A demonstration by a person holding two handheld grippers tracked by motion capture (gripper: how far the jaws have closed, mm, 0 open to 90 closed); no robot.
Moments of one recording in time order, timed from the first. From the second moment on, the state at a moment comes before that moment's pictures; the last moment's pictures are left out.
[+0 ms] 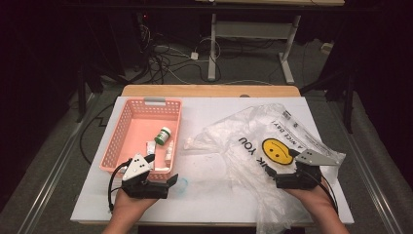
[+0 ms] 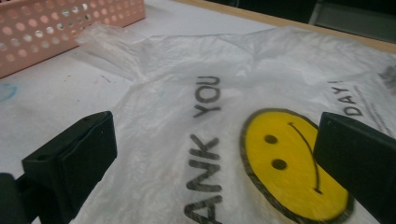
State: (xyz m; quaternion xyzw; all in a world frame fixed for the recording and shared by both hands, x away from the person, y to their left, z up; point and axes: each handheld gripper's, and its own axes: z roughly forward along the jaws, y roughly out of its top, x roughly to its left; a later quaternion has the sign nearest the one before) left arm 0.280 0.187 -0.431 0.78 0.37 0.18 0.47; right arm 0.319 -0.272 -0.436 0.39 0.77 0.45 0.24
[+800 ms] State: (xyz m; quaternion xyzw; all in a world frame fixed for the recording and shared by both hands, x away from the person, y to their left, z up) left arm 0.280 0.178 -0.435 0.78 0.36 0.18 0.49; right arm 0.321 -0.204 -0.443 0.30 0.84 0.42 0.17
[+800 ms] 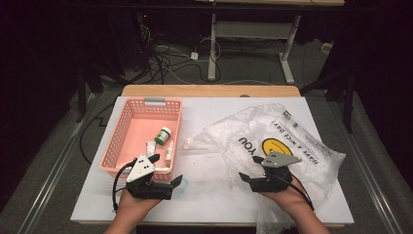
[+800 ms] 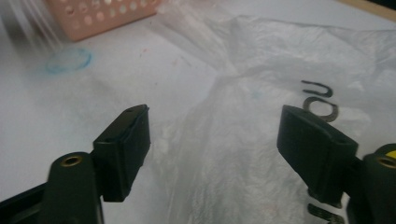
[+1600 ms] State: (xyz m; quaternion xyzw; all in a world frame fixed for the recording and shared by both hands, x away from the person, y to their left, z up) left arm 0.275 0.175 -0.433 0.78 0.35 0.19 0.48; right arm 0.326 -0.188 -0.478 0.28 0.89 0.35 0.13
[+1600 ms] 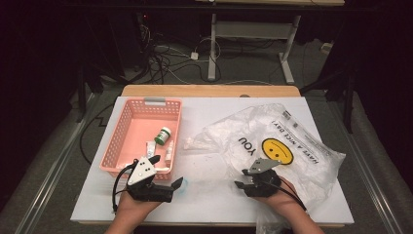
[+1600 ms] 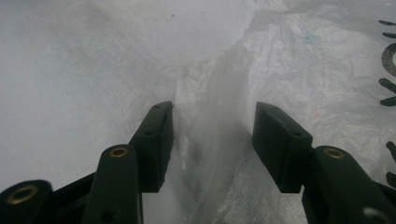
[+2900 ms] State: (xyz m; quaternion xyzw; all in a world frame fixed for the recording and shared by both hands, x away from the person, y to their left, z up) left arm 0.274 0.173 -0.433 0.79 0.35 0.18 0.48; right arm 0.335 -0.196 -0.480 0.31 0.87 0.37 0.12
